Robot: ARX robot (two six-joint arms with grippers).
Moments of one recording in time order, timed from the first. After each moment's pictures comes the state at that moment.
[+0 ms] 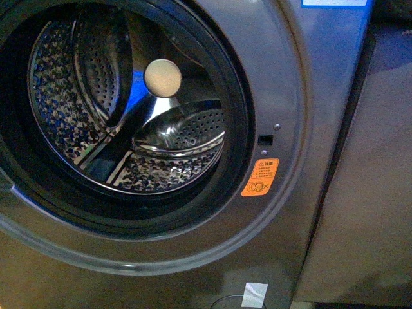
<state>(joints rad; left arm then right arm) 0.00 0.00 0.02 0.00 0.00 0.00 -1.02 1.61 1.25 0.43 -0.86 -0.09</state>
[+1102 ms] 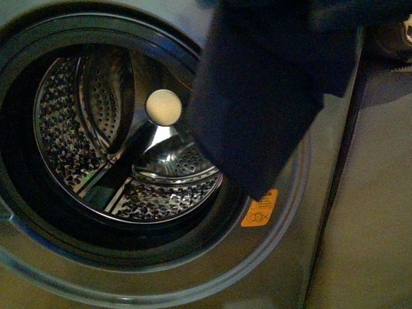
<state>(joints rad) 0.00 0.00 0.02 0.00 0.00 0.00 0.42 1.50 2.09 -0.27 -0.26 -0.18</state>
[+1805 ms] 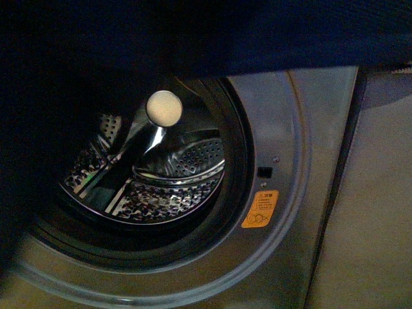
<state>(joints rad) 0.00 0.00 0.02 0.00 0.00 0.00 0.57 1.50 2.07 -0.28 -0.23 -0.22</state>
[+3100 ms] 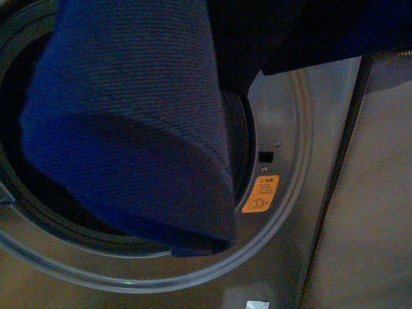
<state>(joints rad) -0.02 1.06 0.74 0.92 0.92 -0.61 0.57 1.49 2.07 -0.28 -0.23 -0.23</state>
